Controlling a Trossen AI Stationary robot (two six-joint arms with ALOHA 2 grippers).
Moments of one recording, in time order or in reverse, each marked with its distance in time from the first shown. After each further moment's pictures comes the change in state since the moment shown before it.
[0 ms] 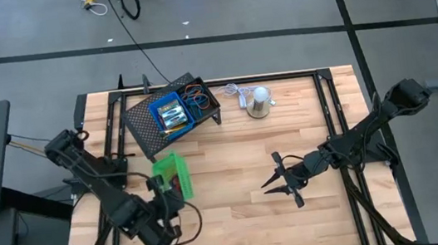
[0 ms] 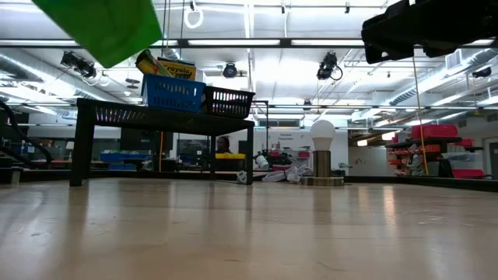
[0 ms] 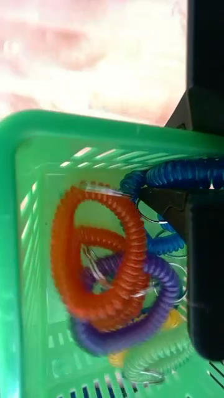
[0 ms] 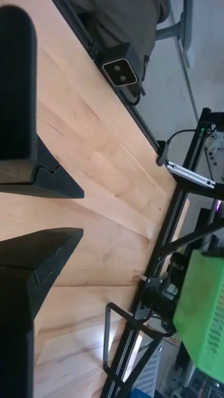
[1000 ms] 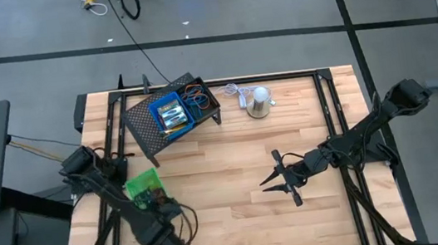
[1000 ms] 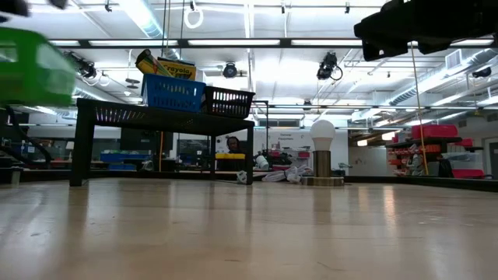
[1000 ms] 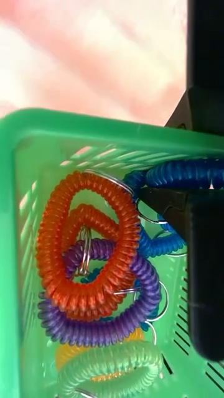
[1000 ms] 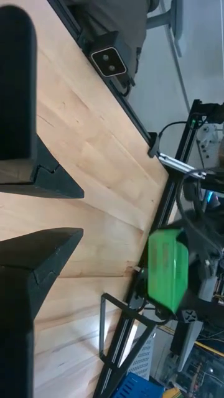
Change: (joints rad) left arm -0.004 0.243 -0.026 -0.215 0.474 -0.272; right arm -0.011 0.000 0.000 0.035 0.016 0.000
